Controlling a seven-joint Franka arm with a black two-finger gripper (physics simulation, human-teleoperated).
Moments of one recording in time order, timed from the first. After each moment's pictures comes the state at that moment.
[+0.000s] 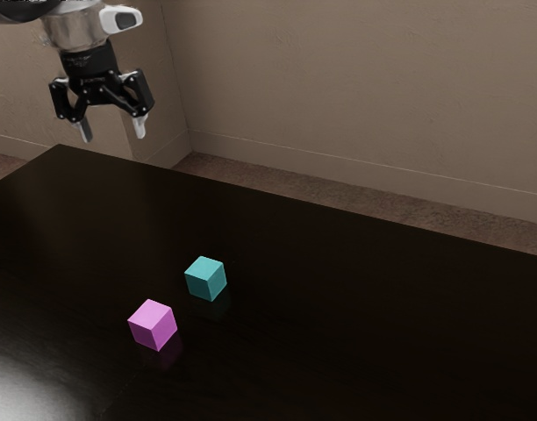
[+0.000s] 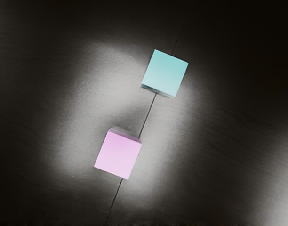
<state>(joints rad) -0.15 -0.12 0.18 -1.60 -0.03 1.47 -0.33</state>
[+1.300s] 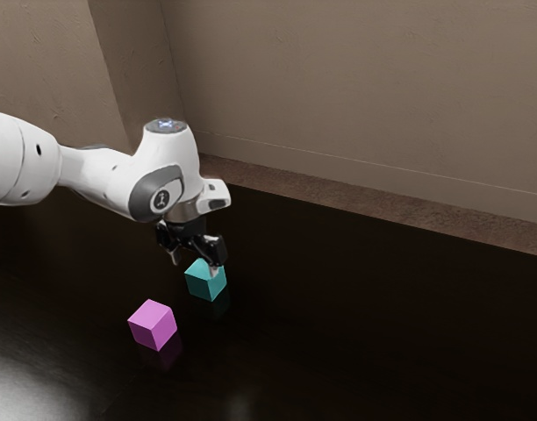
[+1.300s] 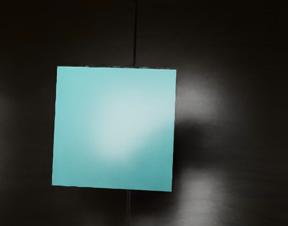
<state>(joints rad) -0.17 0.20 0.12 -2.09 0.05 2.30 -0.11</state>
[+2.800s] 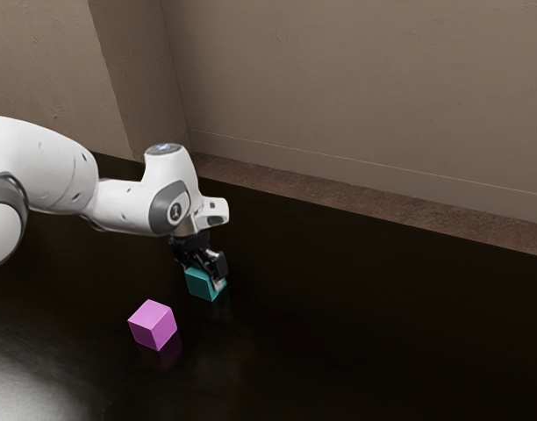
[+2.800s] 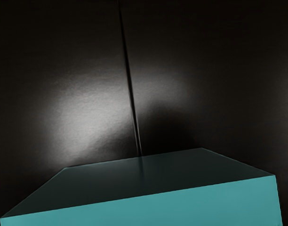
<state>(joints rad) -0.11 0.44 0.14 -1.96 -0.18 2.40 0.28</state>
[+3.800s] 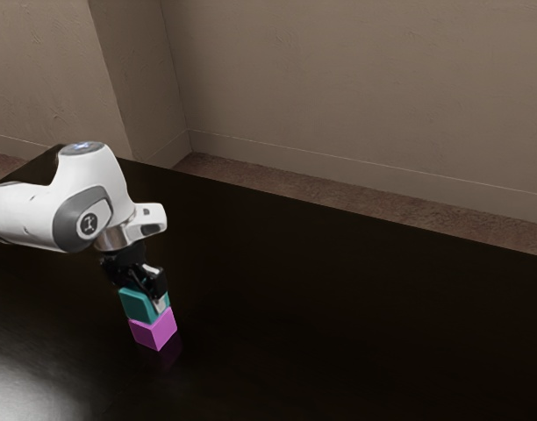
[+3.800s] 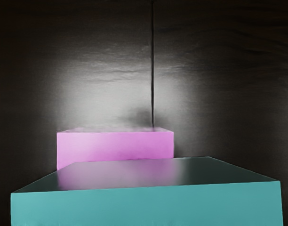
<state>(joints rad) 0.05 -0.15 0.00 -2.50 -0.09 2.35 0.12</state>
